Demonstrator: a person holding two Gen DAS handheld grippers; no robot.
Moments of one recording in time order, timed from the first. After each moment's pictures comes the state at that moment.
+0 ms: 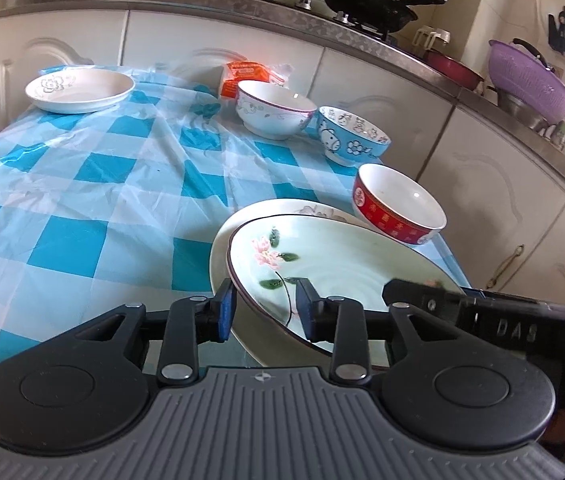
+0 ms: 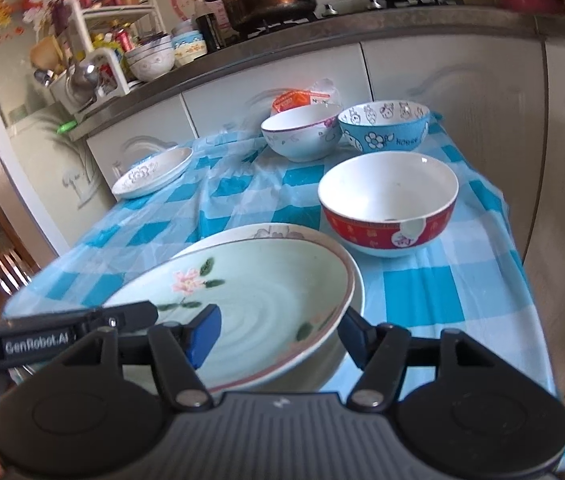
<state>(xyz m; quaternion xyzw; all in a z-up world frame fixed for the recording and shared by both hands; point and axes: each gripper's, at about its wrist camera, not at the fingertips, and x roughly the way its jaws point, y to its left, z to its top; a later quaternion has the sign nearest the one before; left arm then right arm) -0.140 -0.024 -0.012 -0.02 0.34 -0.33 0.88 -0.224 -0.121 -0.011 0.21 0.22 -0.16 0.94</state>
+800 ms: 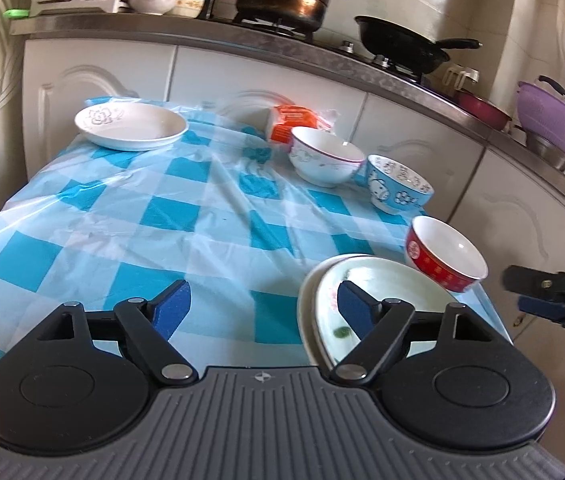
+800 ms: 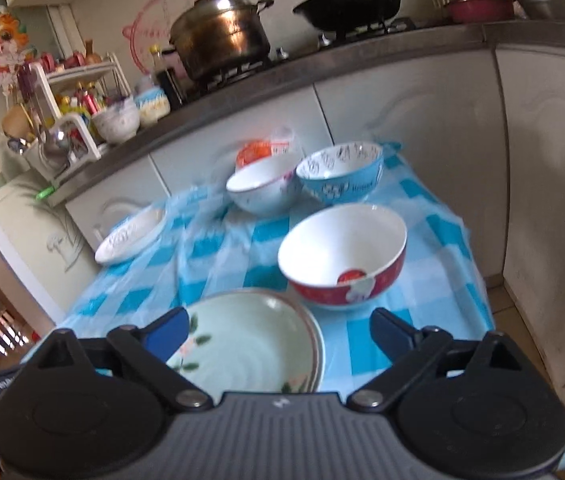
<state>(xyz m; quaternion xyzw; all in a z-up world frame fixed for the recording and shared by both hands) -0.115 0.013 -0.002 -0.04 0.30 -0.28 0.91 -0.247 -0.137 0.018 0.24 0.16 -0.21 0.93</state>
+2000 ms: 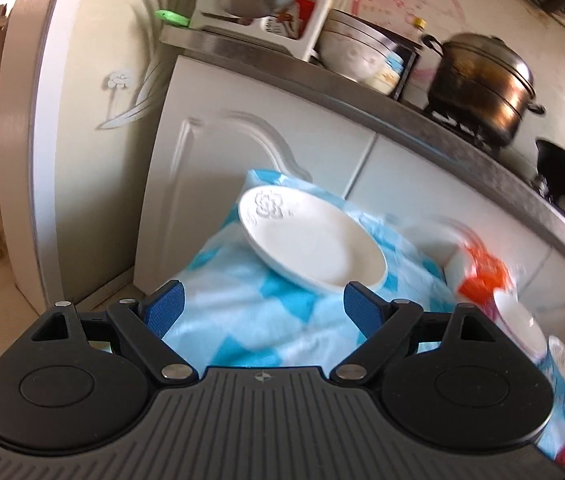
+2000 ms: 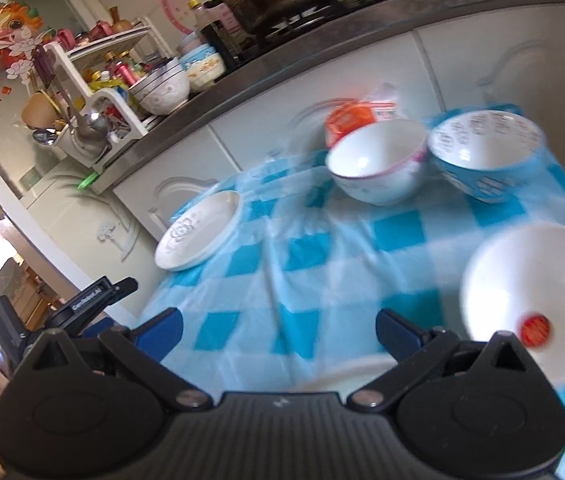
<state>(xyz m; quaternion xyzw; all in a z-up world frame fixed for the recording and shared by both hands) 0.064 0.071 0.008 -0.16 0.25 -0.07 0.95 -0.099 -0.142 0.049 0.29 0.21 -0.10 0.93</state>
